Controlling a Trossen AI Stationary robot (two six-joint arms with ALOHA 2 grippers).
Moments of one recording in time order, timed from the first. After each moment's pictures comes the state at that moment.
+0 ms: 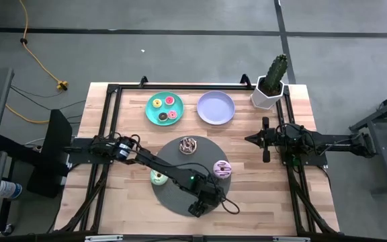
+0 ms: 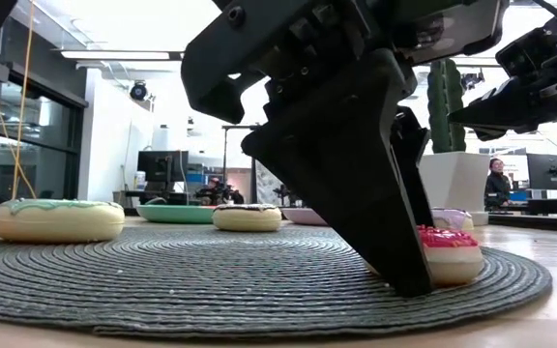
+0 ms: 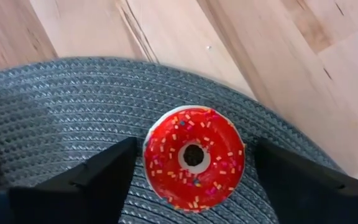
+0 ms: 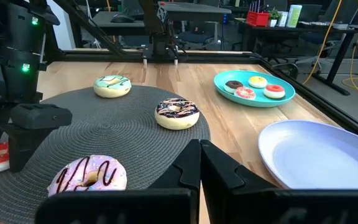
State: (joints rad) left arm -0.39 2.33 1.85 -0.57 0.05 0.14; right arm -0.09 0.19 0.01 0.03 0.00 -0.03
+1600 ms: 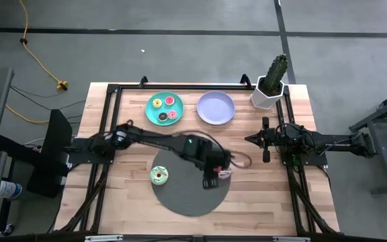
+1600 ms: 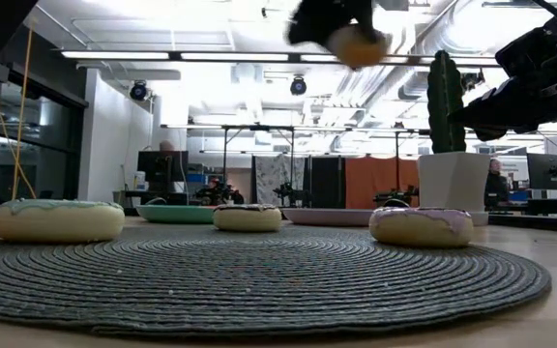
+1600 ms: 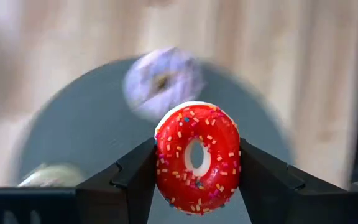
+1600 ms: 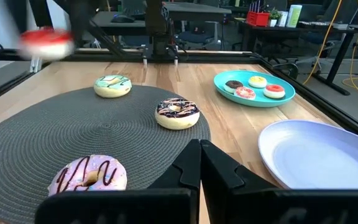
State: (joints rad) left arm -0.22 2.22 2.32 -1.20 -0.06 -0.35; right arm -0.09 0.19 0.01 0.03 0.00 -0.03
